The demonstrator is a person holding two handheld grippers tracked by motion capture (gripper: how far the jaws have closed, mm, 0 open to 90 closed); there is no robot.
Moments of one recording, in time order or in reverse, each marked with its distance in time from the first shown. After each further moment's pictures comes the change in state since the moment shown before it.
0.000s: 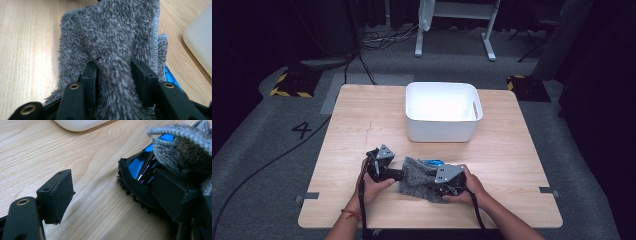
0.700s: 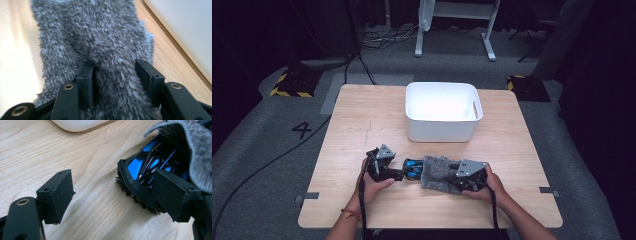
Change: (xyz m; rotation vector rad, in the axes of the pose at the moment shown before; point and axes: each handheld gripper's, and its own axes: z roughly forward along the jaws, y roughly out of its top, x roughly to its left) left arm 0.001 0.000 0.001 -0.002 -0.017 -0.003; right arm -0.030 -0.051 -0.038 0.082 -0.131 0.080
